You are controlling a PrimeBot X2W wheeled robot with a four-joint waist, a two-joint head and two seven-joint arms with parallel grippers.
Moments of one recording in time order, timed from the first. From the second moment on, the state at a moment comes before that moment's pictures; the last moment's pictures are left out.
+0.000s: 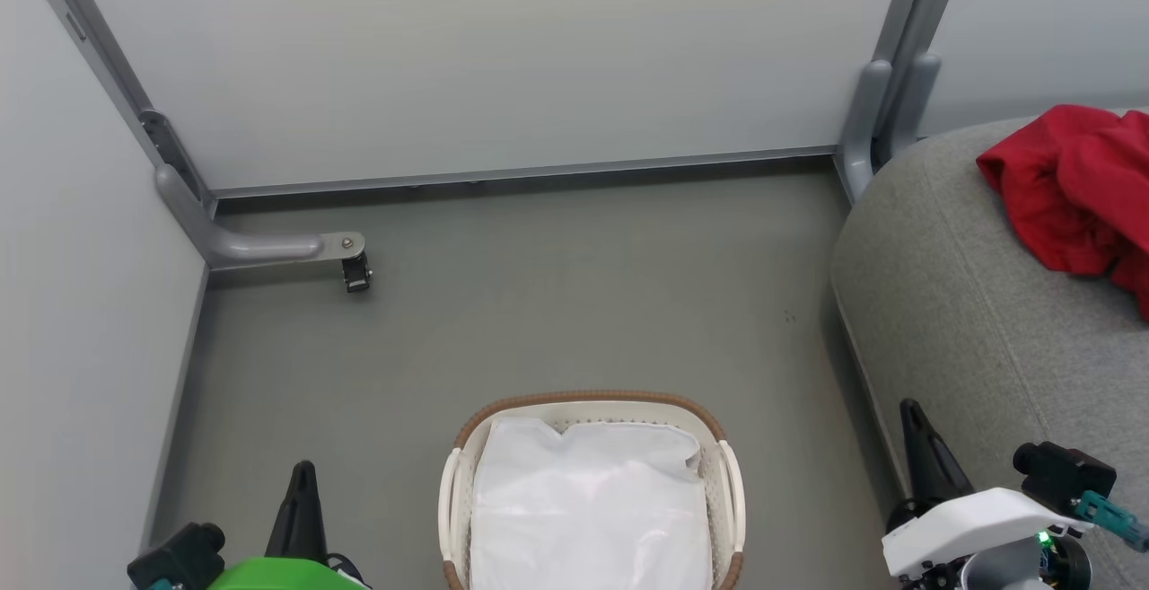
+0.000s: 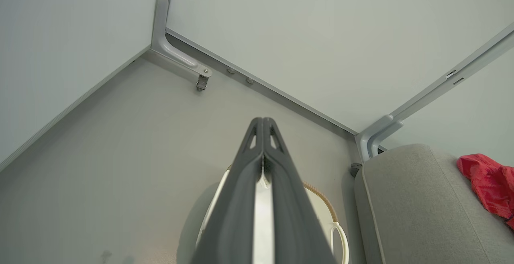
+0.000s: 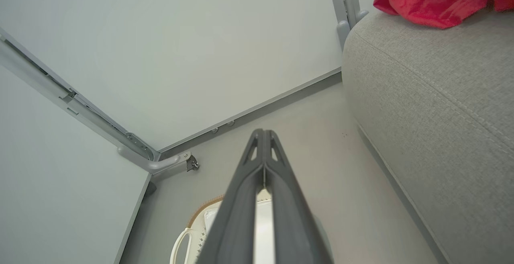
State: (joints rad) left arm 0.06 0.07 -0.10 0.26 -0.67 -0.03 -0.16; right arm -0.01 -0.05 0.01 0.26 0.56 0.13 -0.17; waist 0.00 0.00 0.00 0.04
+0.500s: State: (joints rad) left arm 0.03 0.07 -0.06 0.26 -0.87 -0.05 -0.11; right arm -0.03 -0.05 -0.01 0.26 0.79 0.13 -0.11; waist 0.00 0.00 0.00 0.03
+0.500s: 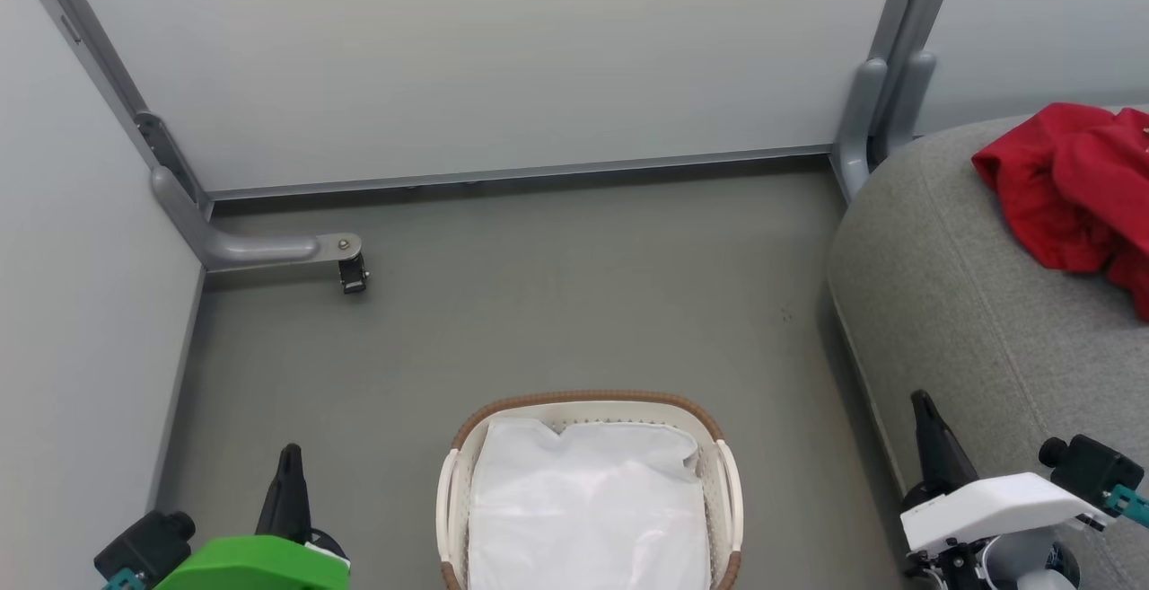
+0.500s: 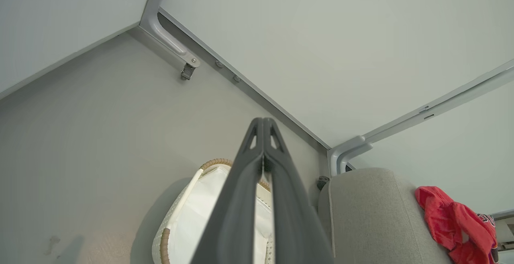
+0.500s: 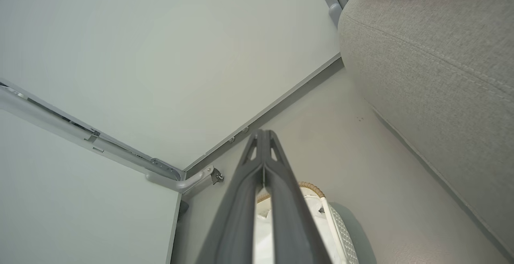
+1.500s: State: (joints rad) left arm -0.03 0.06 0.01 0.25 -1.19 -0.08 -0.01; right arm -0.06 -0.05 -0.05 0.25 1.15 0.13 -0.02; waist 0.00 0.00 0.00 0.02
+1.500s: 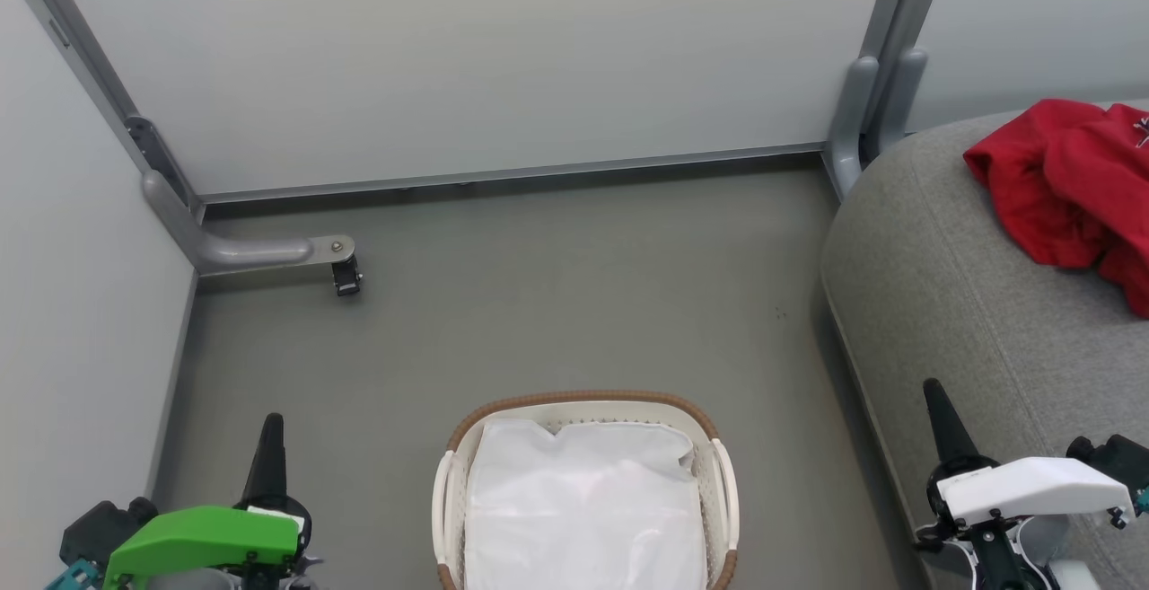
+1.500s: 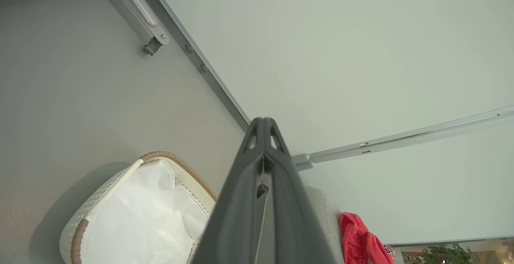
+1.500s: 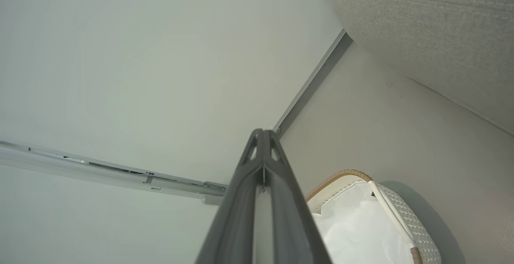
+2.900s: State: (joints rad) left arm -0.08 0.05 0.09 0.25 -1.51 -0.12 0.08; right arm -0.09 -0.05 -0.09 0.25 1.51 0.13 0.08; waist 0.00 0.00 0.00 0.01
